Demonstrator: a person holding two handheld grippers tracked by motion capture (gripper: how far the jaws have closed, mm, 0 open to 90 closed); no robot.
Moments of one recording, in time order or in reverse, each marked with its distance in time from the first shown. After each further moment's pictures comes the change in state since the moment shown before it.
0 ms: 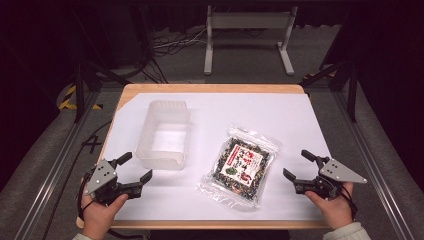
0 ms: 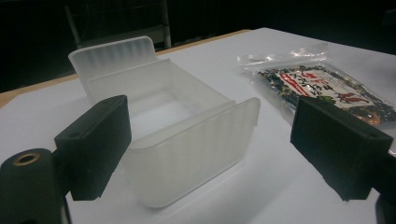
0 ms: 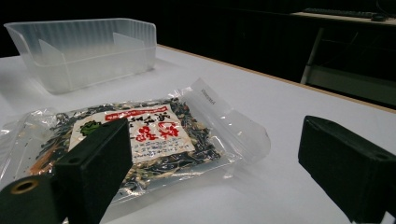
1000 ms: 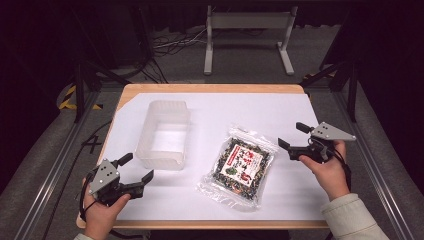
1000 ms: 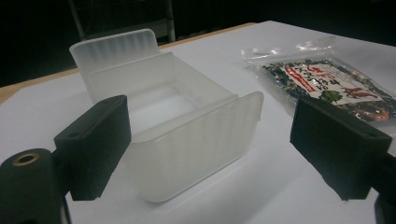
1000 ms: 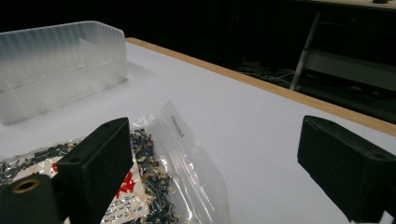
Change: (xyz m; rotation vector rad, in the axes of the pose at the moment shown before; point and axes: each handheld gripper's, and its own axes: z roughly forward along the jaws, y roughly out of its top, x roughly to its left) left arm -0.004 -0.002 0.004 0.028 0.013 0.006; right arm -0.041 0.058 0.056 0.100 -0.009 0.023
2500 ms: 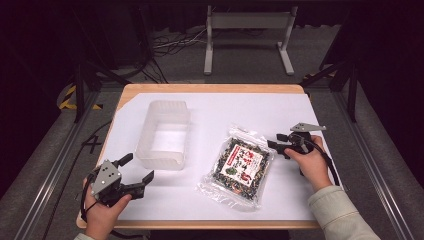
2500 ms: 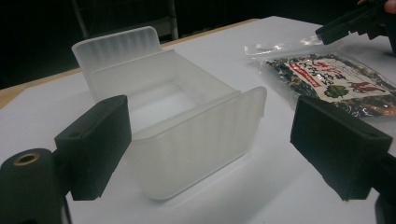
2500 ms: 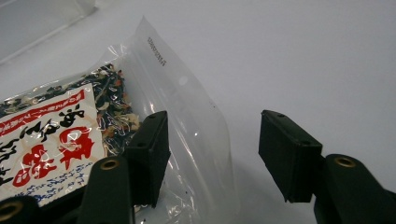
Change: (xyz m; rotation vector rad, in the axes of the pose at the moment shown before) left arm -0.001 -0.002 0.001 0.011 0.015 0.017; right arm -0.017 -0.045 0.065 0.275 0.062 0.190
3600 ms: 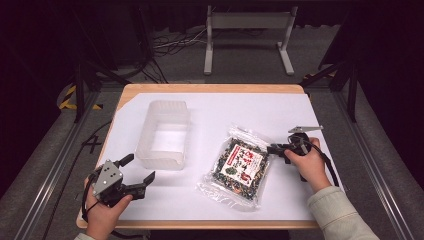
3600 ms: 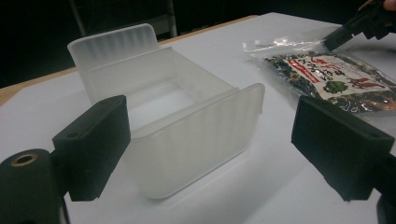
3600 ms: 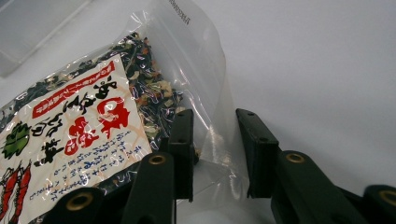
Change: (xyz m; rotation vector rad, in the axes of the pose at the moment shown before) left arm -0.002 -0.001 0.002 0.006 -0.003 0.008; right arm 0.002 -0.004 0.000 0.132 0.106 0.102
